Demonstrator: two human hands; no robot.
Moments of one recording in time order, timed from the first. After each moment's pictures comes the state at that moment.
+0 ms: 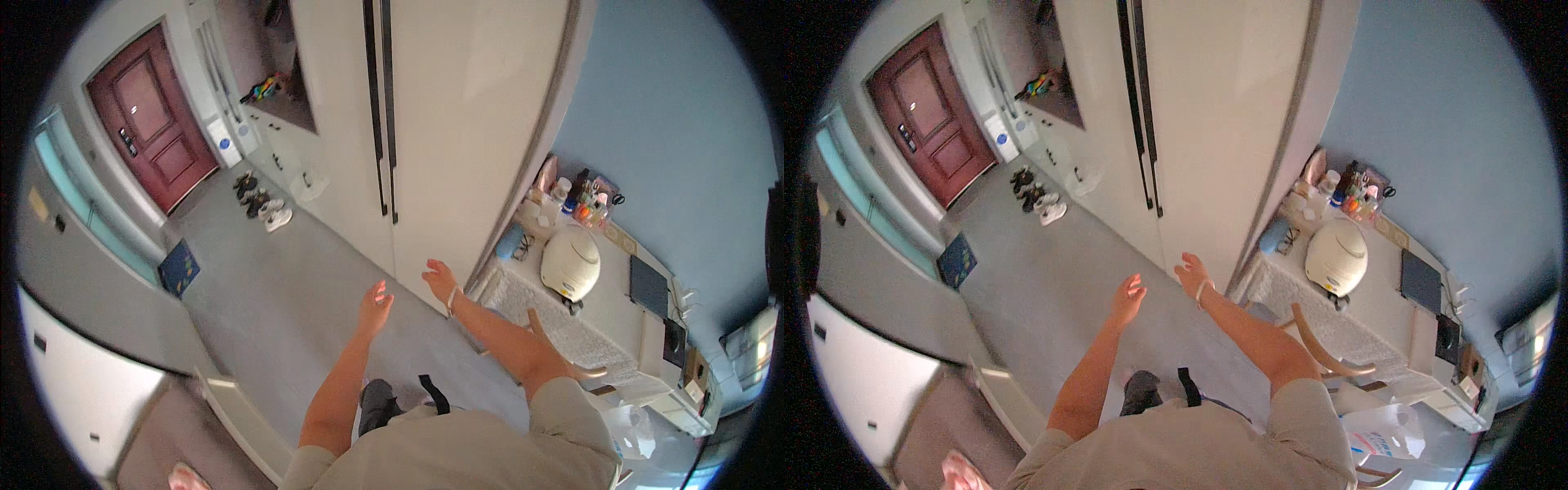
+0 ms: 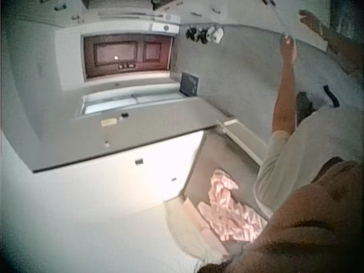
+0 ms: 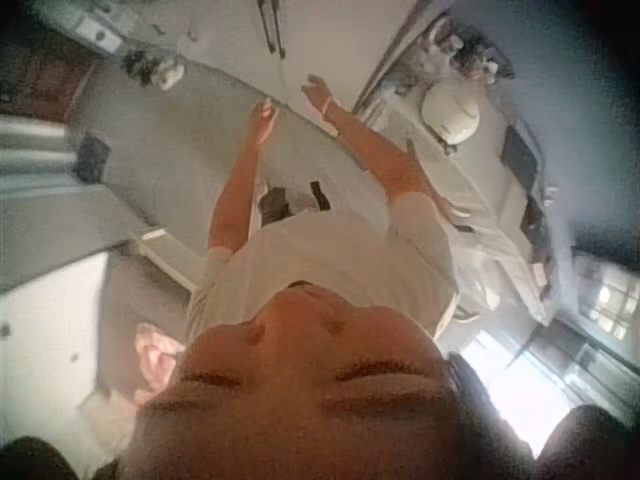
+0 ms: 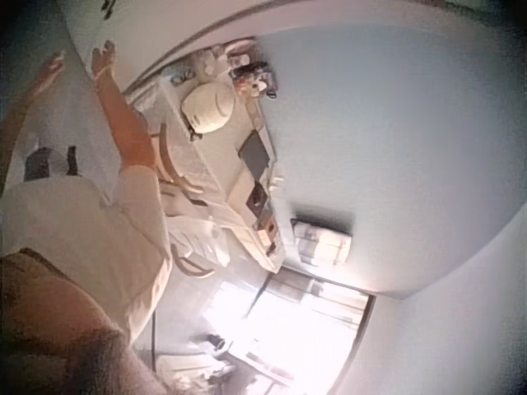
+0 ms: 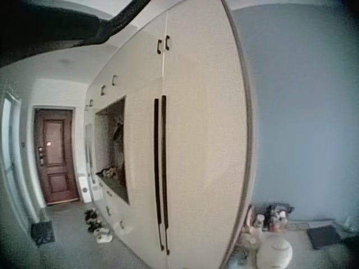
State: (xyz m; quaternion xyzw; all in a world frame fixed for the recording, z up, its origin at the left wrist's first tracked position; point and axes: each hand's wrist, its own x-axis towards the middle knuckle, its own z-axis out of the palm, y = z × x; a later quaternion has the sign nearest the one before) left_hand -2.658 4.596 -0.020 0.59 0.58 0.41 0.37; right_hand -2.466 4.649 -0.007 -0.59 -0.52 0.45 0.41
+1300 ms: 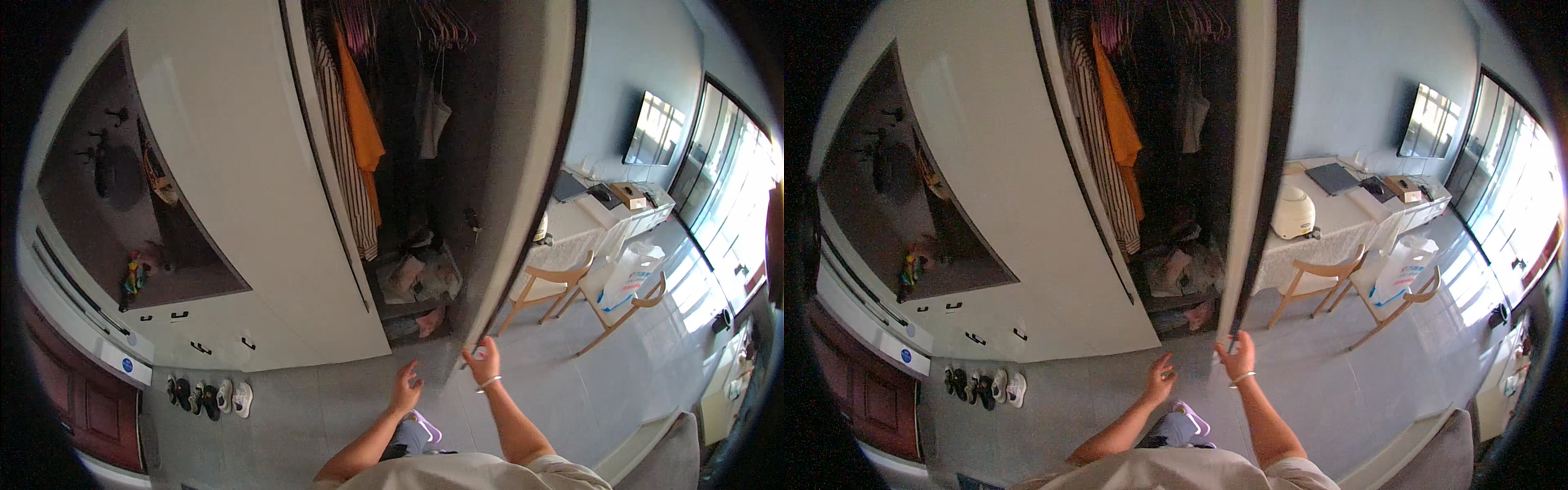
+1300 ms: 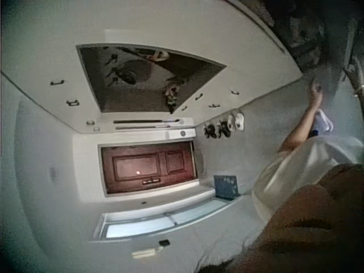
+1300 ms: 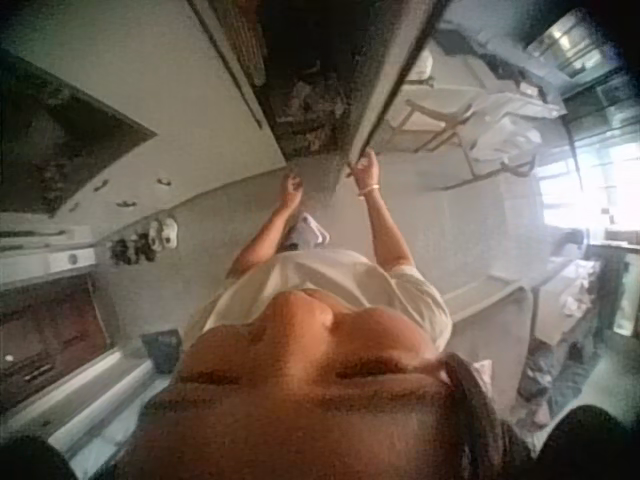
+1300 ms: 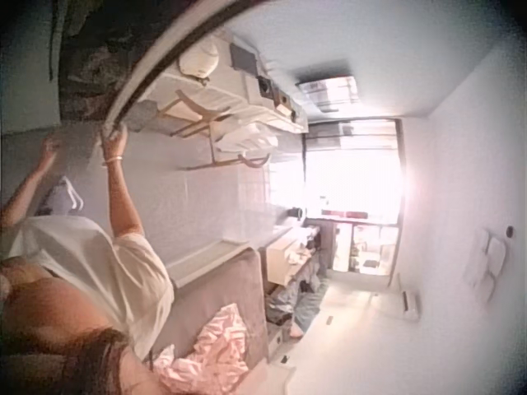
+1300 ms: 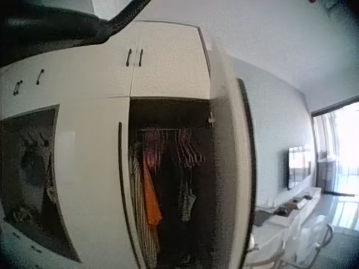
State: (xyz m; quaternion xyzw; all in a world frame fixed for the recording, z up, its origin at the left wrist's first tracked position) left_hand -2.853 4.783 -0.052 0.77 0.19 0.22 0.56; right_hand -2.695 4.633 -0.012 -0.80 -0.17 -0.02 0.57
